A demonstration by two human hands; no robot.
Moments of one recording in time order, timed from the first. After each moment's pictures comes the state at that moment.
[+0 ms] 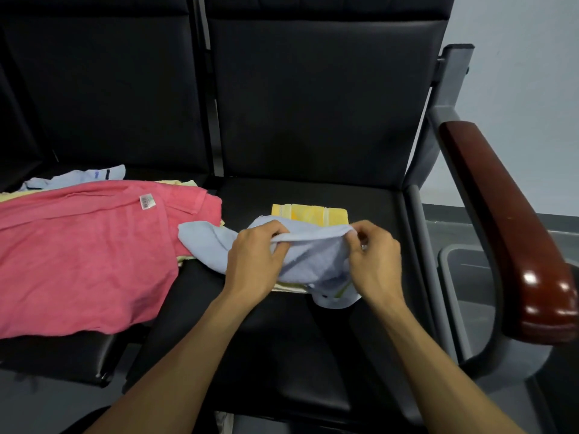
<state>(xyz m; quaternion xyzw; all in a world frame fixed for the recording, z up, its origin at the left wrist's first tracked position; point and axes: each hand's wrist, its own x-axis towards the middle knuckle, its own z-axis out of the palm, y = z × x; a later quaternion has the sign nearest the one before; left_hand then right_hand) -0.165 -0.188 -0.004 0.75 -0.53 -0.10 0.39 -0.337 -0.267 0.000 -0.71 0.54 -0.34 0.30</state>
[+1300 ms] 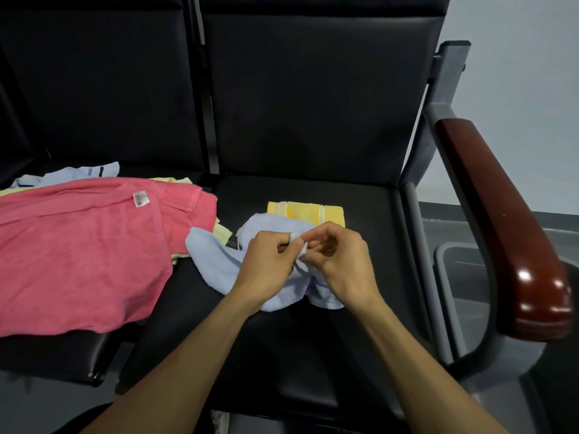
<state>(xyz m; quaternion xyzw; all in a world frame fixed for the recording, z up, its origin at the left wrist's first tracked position) -0.187 -0.191 -0.001 0.71 -0.42 -0.34 0.44 -0.319 -0.246 0.015 -0.68 0.43 -0.30 0.51</state>
